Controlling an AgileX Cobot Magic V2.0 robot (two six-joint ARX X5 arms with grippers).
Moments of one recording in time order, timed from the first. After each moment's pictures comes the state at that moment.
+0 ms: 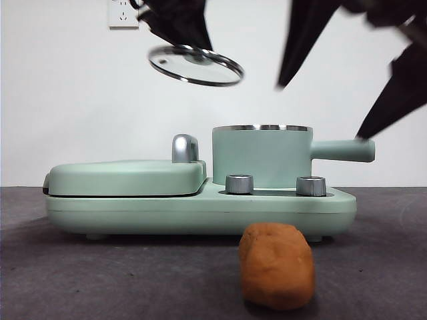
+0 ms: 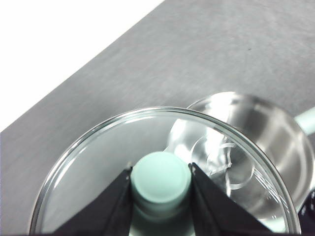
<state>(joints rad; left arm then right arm) -0.49 1.86 1.98 -0.73 0.17 0.33 0.66 1.20 0.98 -0.85 -0.31 0.44</state>
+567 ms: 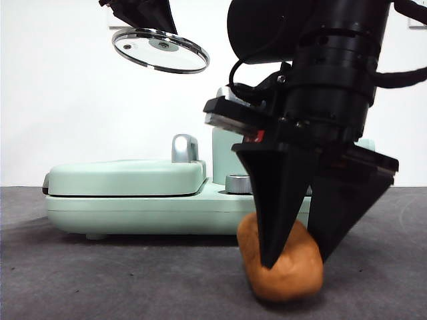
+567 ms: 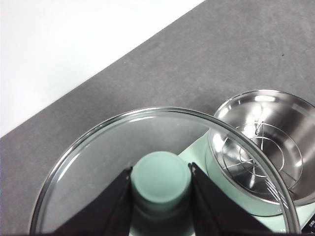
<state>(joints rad) -0.39 1.80 1.98 -0.77 0.18 0.30 0.81 1.58 1.00 -0.80 -0.21 0.44</state>
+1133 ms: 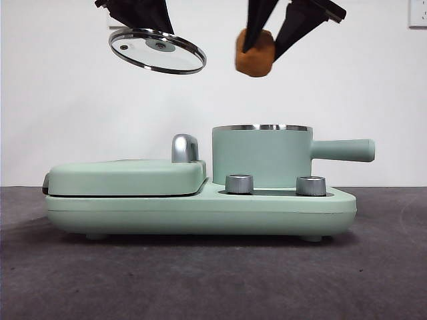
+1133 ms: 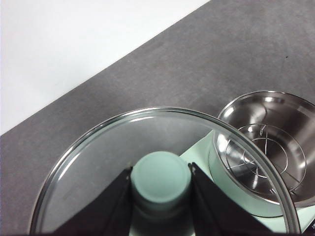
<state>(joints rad) -0.38 1.80 1.98 -0.77 0.18 0.29 0.50 1.69 1.79 -1.03 -0.21 0.18</state>
